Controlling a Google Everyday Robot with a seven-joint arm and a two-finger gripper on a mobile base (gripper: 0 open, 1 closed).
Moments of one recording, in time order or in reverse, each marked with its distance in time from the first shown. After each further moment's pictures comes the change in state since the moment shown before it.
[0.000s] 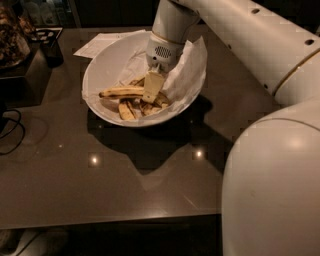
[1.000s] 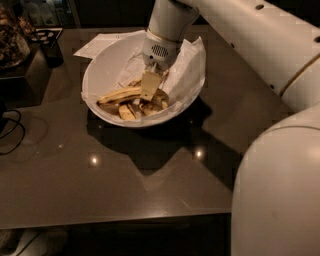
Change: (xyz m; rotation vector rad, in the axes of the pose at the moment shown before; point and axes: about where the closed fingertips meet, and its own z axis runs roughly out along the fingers) arm -0.007 0.008 -0.008 0.047 -0.014 -0.019
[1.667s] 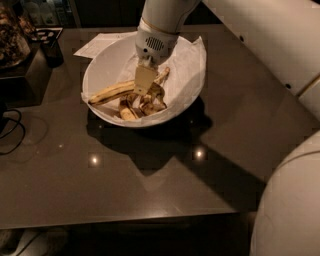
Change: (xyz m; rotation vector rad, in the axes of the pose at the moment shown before) arm -0.018 0.022 -0.022 0.074 -0.023 -0.054
